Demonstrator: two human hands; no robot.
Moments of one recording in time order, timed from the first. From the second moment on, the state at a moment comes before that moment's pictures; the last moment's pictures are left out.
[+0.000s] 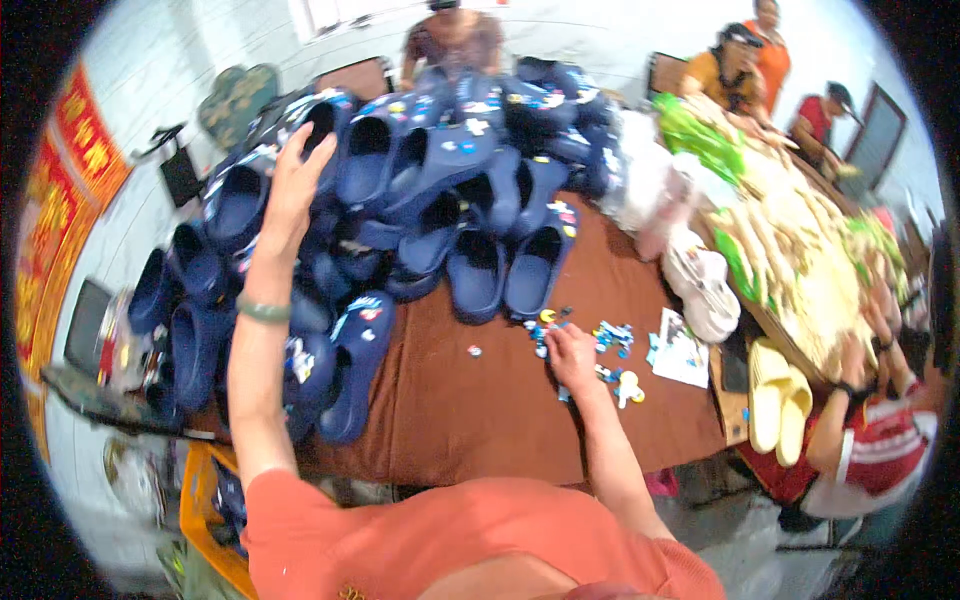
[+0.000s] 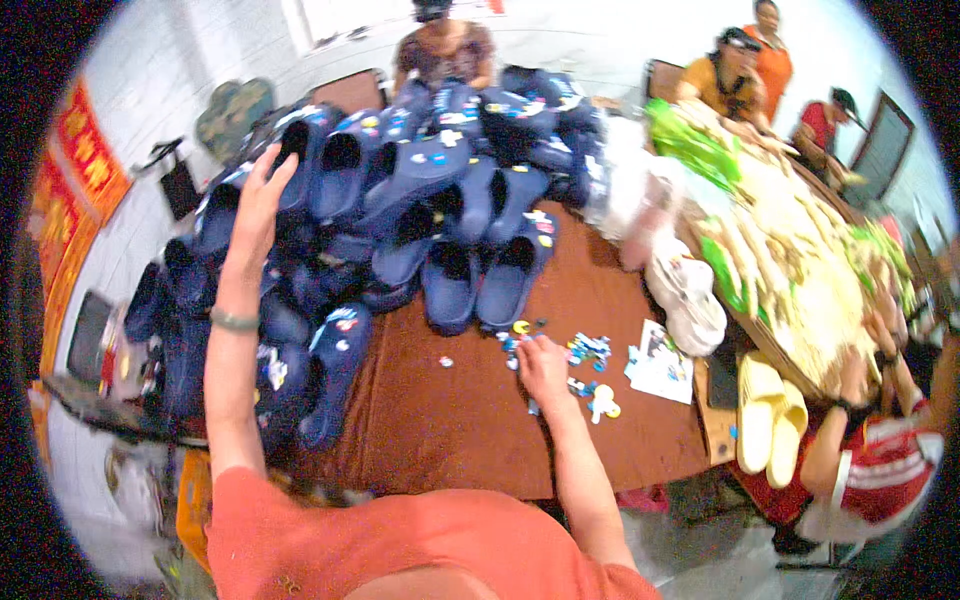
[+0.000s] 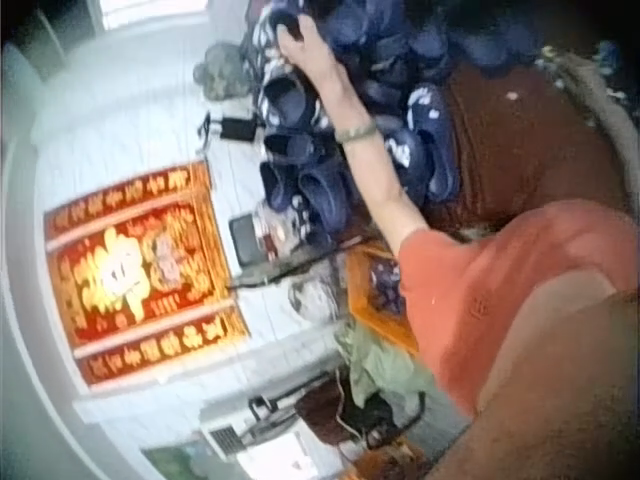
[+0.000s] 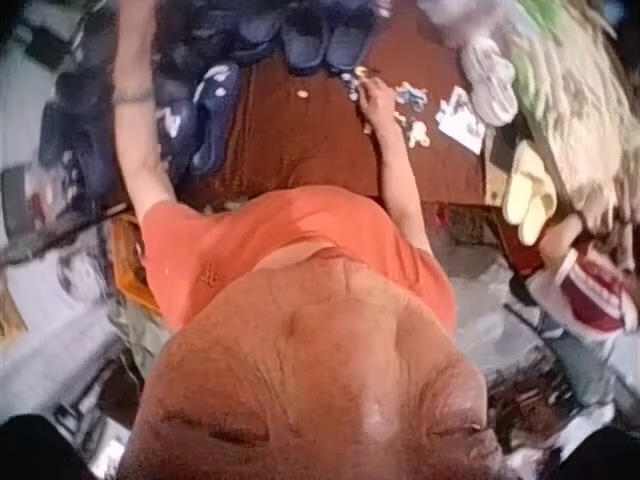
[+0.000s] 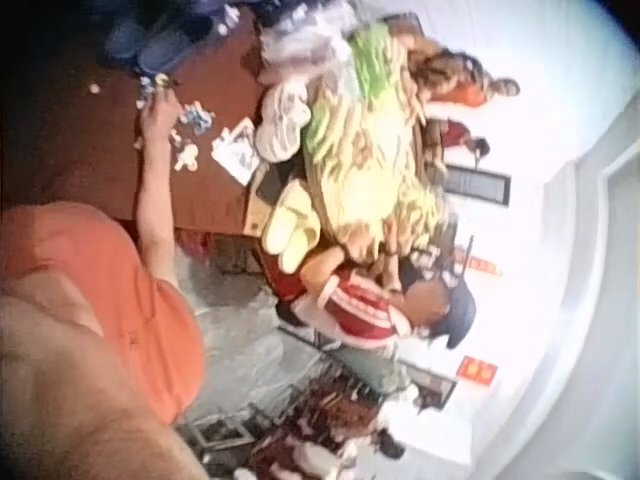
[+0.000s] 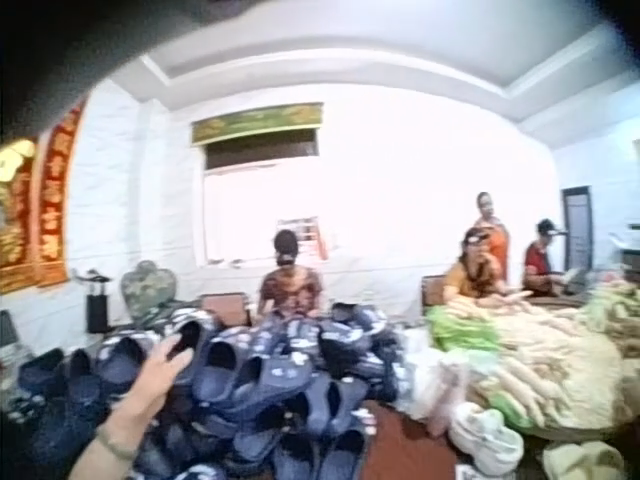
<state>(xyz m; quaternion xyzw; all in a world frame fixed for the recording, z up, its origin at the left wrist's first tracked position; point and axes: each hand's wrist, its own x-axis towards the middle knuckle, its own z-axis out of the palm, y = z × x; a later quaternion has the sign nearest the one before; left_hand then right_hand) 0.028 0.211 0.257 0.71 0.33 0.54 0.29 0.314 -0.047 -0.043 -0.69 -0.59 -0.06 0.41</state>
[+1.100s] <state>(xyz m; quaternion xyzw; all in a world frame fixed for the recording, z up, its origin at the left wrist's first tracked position) 0.129 0.098 0.134 0.98 0.19 0.00 -0.06 0.314 -0.047 -0.037 -0.71 -0.60 -0.05 0.38</state>
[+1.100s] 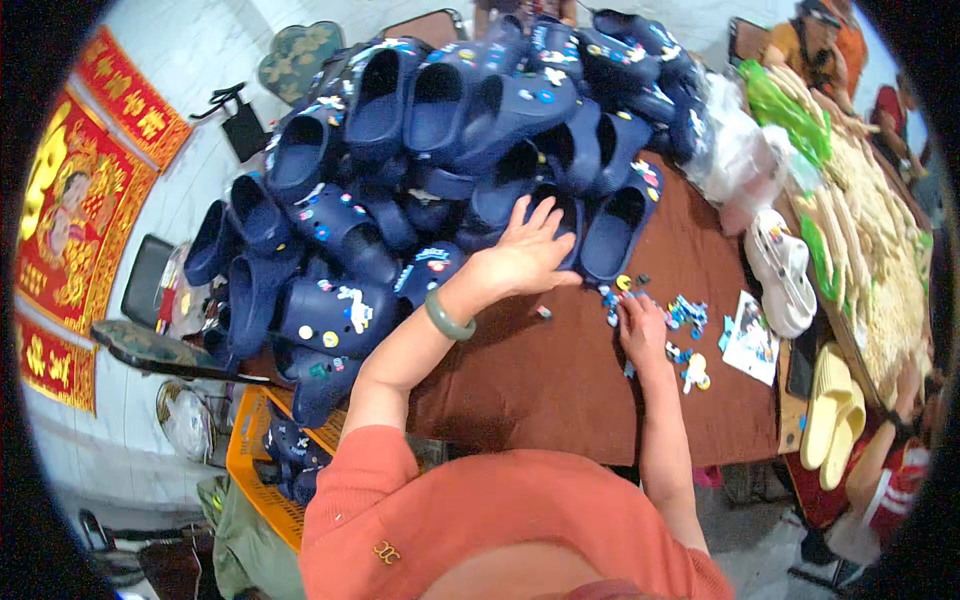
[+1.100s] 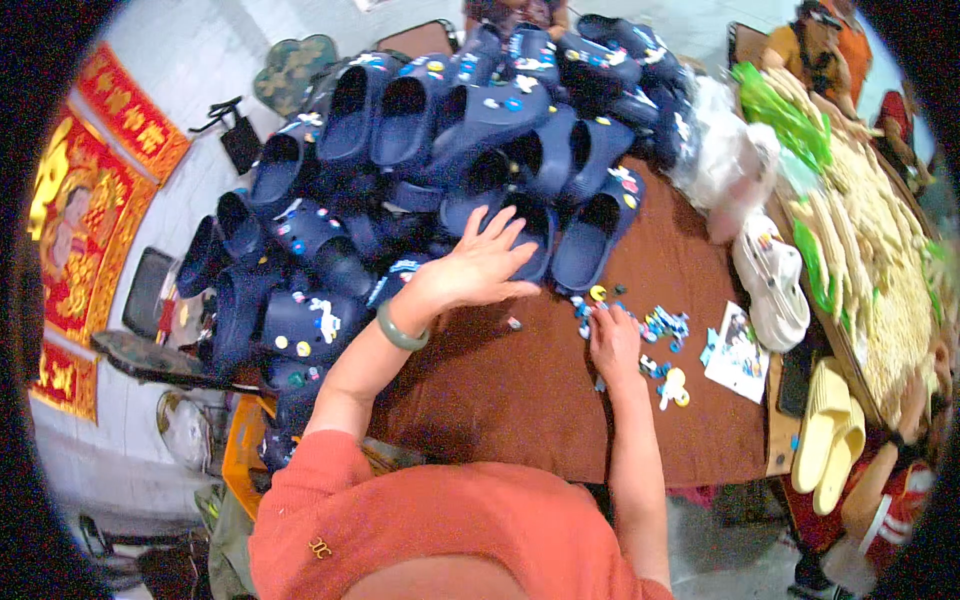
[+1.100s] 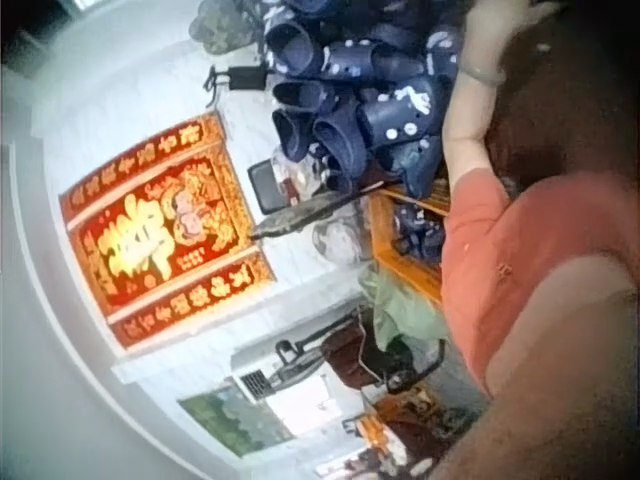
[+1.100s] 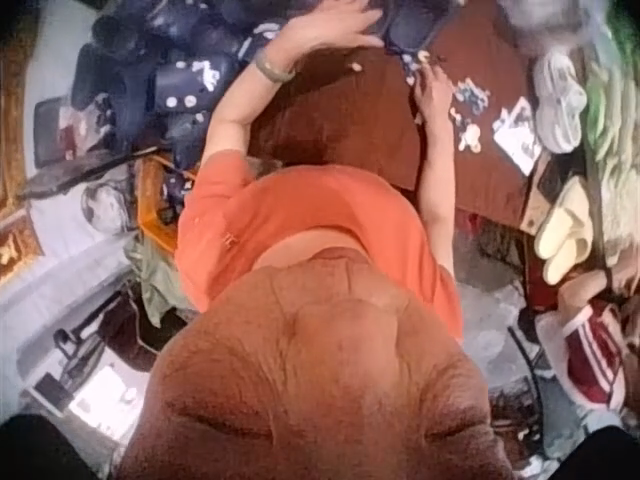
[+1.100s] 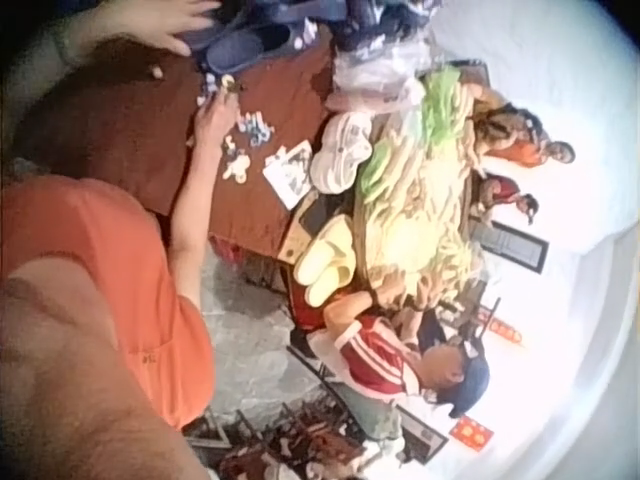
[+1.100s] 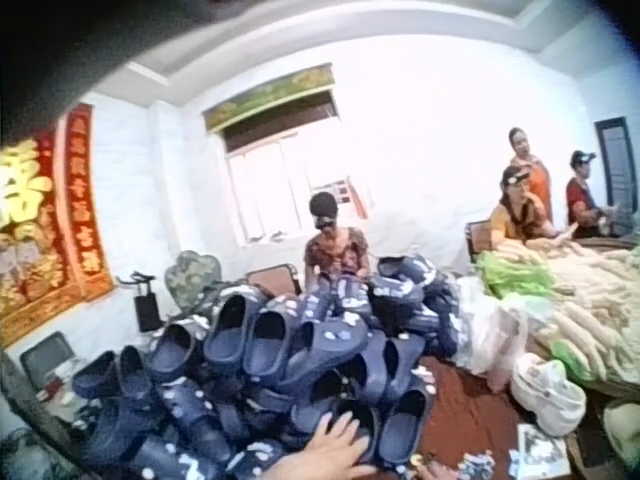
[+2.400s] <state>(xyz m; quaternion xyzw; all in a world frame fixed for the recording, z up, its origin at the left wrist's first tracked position) 0.082 0.048 0.110 0.68 0.24 0.27 0.63 0.324 -0.051 -0.042 -0.72 -0.61 -0.04 0.33</state>
